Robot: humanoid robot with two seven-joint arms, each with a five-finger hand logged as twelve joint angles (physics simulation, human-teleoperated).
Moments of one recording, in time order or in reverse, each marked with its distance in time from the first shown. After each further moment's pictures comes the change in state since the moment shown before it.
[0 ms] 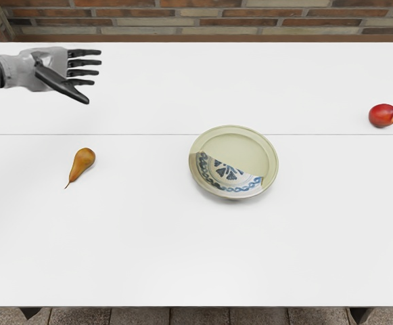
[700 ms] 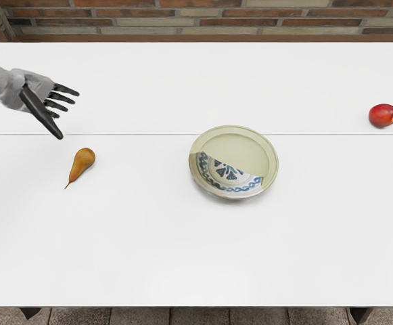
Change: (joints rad) left arm -0.083 0.029 0.002 -0.071 0.265 0.005 0.370; right arm 0.000 0.000 0.002 -0.001 0.002 0.002 0.000
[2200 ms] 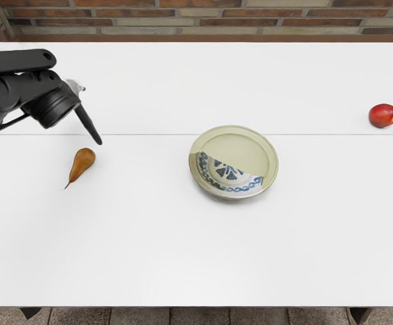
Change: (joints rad) left arm -0.211 -0.317 0.647 -0.176 -0.110 0.853 0.004; right arm 0.000 0.000 0.000 0.000 0.000 0.000 0.000
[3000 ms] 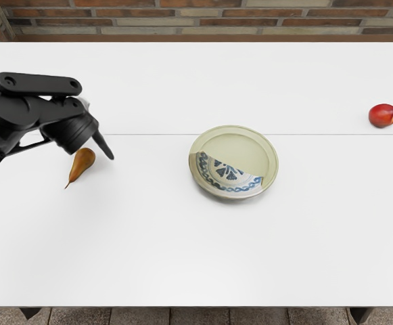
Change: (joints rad) left arm -0.038 -0.027 0.098 -0.185 -0.134 0.276 0.000; right arm 0.000 0.000 0.000 0.000 0.000 0.000 0.000
